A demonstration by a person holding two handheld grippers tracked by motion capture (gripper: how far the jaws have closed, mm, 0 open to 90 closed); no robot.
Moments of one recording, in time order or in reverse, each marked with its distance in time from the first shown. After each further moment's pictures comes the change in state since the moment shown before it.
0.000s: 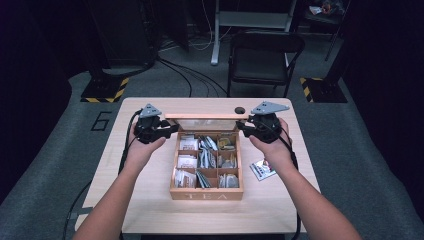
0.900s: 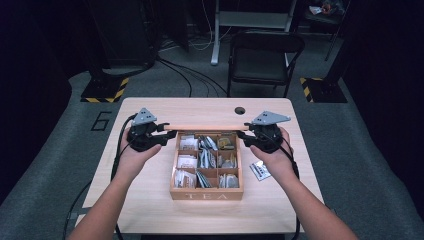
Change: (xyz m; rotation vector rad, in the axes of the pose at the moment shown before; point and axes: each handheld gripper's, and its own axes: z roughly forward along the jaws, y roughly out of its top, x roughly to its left) left arm -0.022 0.002 -0.036 -0.012 -0.022 0.060; right arm 0.012 -0.019 -0.009 -0.005 0.008 -0.019
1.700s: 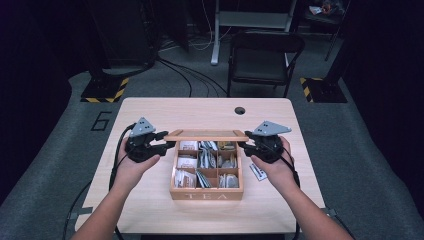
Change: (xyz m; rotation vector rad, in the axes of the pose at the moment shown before) left arm -0.017 -0.017 -0.012 0.000 -0.002 0.006; right arm 0.013 -0.020 -0.007 -0.002 0.009 -0.008
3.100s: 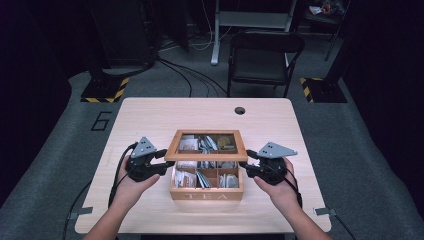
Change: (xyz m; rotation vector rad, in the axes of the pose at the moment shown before) left arm -0.021 -0.045 -0.003 0.047 -0.020 -0.008; right arm 0.025 -0.044 -0.019 -0.017 0.056 0.056
